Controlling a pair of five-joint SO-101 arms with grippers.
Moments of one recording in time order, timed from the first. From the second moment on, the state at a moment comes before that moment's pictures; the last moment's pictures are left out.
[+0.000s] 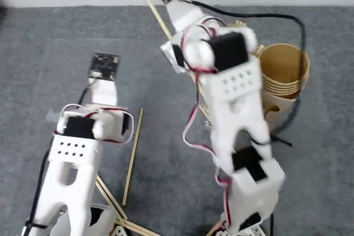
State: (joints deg) left arm 4.2 -34.6 45.5 65.7 6.0; right arm -26.0 13.4 -59.5 100.5 14.8
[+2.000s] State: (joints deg) left arm 7.9 -25.5 16.3 83.8 4.8; right arm -11.4 -23.8 -41.1 94.8 10.8
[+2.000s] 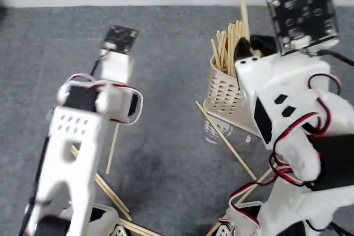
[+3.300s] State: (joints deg) left arm 2.0 -37.6 20.2 82.2 7.0; right arm -6.2 -34.0 38.1 9.8 7.4
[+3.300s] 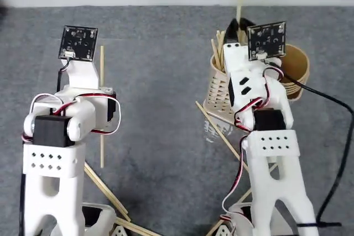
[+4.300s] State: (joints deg) left arm 21.7 -37.6 15.5 37.1 17.2; right arm -7.8 -74.5 67.9 59.5 3.6
